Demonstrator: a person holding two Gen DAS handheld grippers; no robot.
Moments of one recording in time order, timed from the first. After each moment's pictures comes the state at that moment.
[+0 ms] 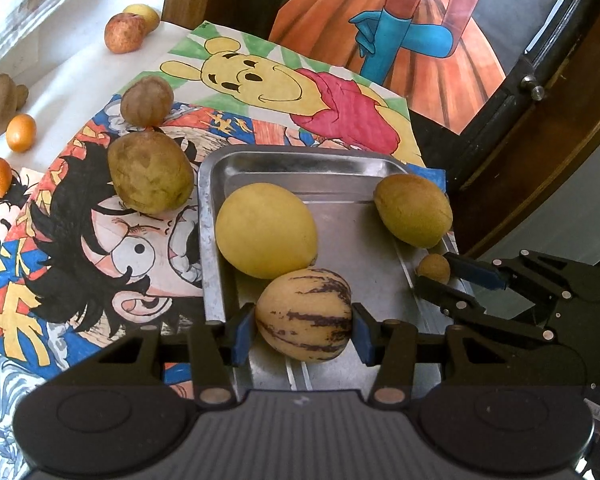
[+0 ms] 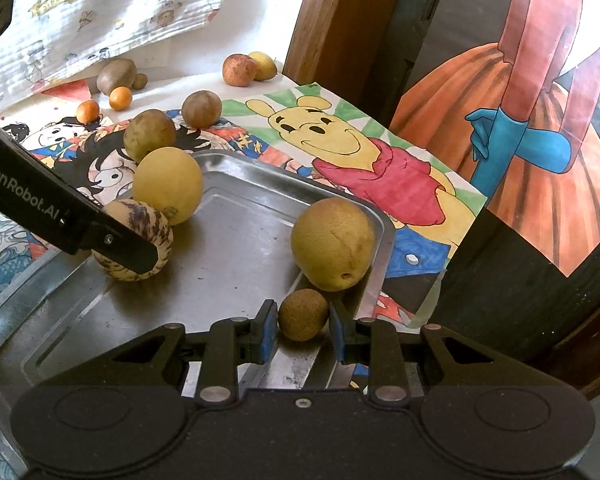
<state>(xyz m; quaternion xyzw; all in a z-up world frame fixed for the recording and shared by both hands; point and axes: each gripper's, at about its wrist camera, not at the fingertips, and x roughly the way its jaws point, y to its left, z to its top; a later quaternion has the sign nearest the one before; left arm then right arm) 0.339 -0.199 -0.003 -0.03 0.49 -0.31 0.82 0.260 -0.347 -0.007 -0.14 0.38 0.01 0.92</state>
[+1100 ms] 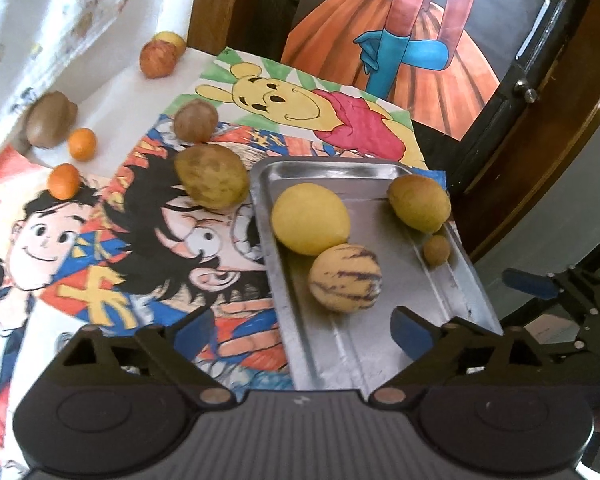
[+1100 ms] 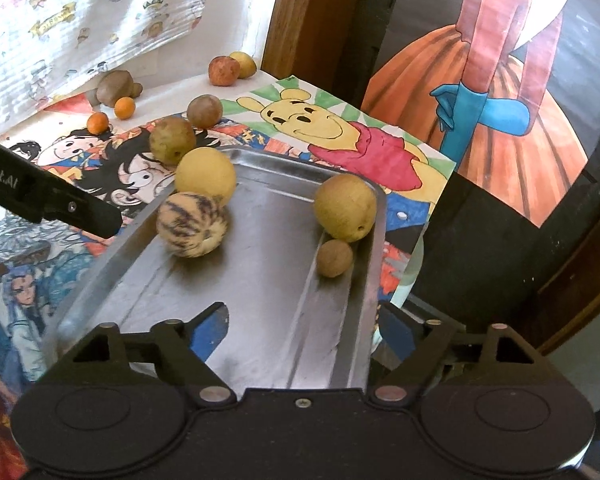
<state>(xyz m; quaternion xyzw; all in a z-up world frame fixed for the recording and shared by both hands) 0.307 -0.142 0.025 -0.01 0.46 -0.30 0.84 0.201 -0.300 0.021 -0.10 0.39 -0.06 0.91</state>
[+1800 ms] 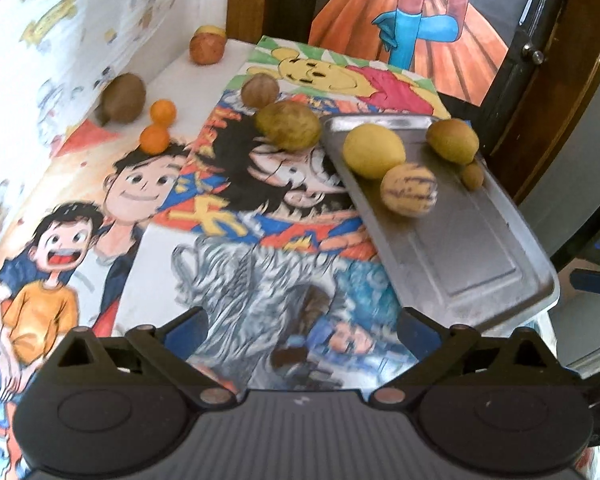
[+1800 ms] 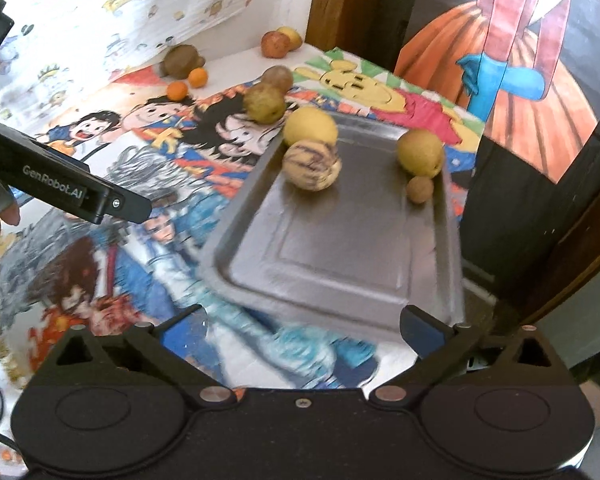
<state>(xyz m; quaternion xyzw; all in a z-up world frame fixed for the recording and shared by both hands) 0.261 -0.063 0.021 0.06 0.46 -0.27 0.84 0.134 -0.212 0.031 -0.06 0.45 -0.04 0.89</state>
